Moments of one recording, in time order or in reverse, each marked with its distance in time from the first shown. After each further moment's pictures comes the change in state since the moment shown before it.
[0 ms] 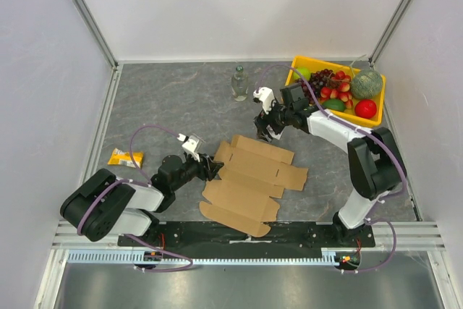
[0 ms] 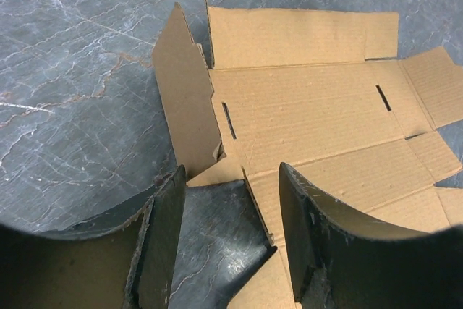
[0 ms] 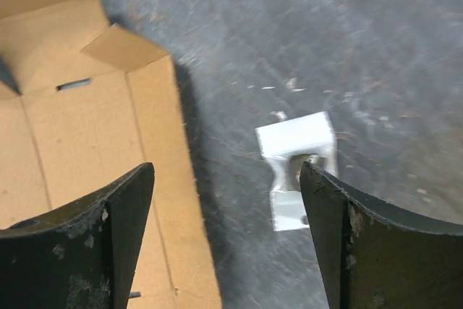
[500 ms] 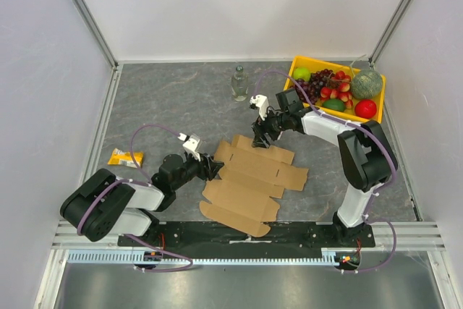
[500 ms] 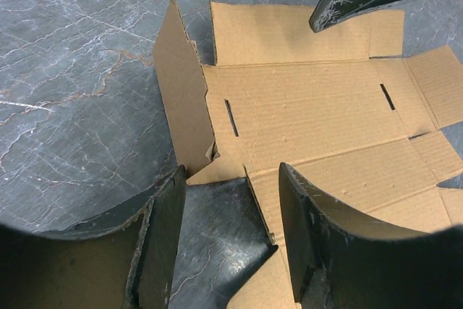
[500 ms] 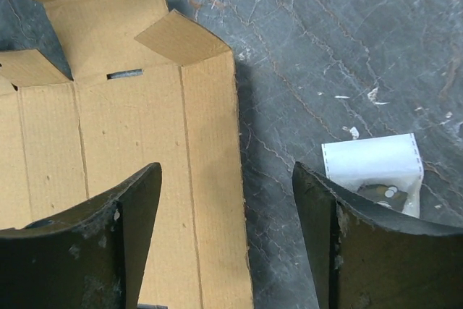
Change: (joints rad) left arm 0.000 -0.002 0.014 -0.037 -0.006 0.000; right arm -0.003 0.111 -0.001 -0.023 -0.201 0.000
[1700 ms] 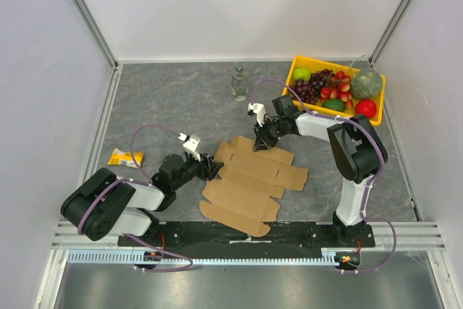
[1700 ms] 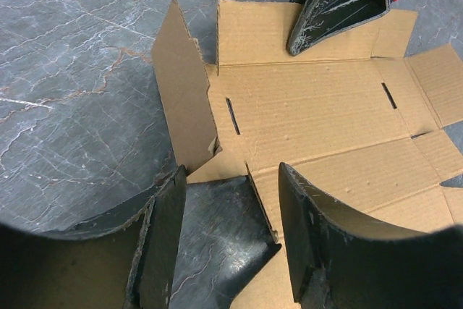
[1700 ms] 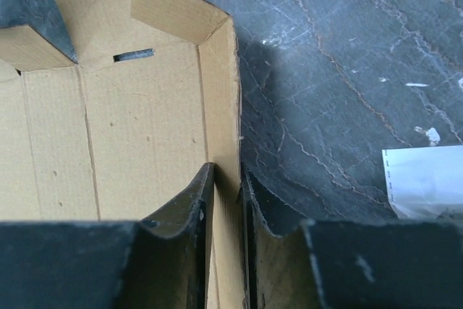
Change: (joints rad) left arm 0.000 0.006 0.000 0.000 -0.001 0.000; right arm 0.009 0.112 -0.003 -0.008 -0.069 0.023
